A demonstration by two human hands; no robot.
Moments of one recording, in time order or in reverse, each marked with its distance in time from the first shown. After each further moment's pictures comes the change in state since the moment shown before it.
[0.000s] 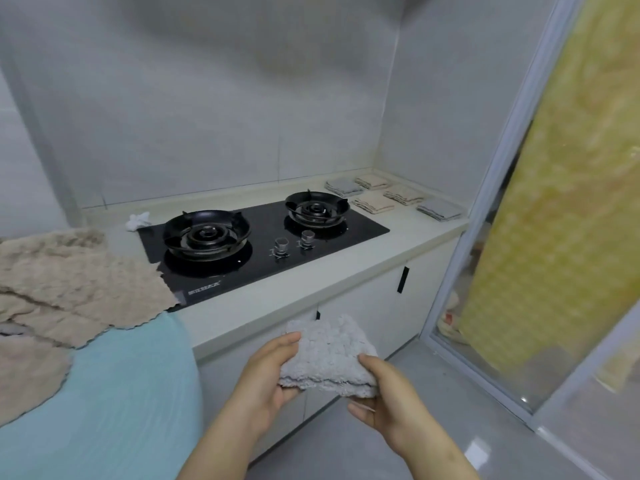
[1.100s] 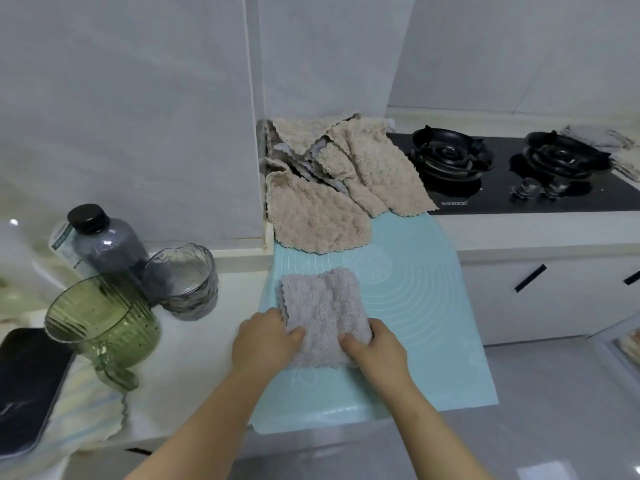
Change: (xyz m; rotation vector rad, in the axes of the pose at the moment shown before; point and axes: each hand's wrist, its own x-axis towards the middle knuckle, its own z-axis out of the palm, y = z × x) left_hand -0.167 0.001 -0.383 1.206 0.674 -0.044; right_hand -0.109 0.229 0.294 -1.073 -0.311 -0.354
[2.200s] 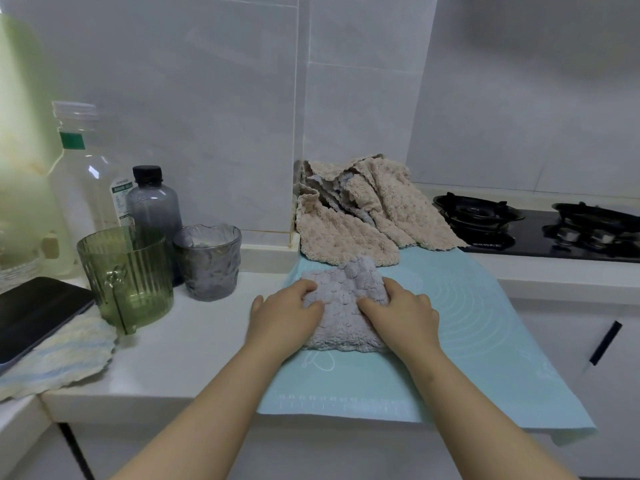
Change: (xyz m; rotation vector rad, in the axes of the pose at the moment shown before) left_hand -0.006 -0.010 0.029 -0.169 0.378 0.284; right_hand 0.051 0.016 0.020 -0.263 0.349 -0.467
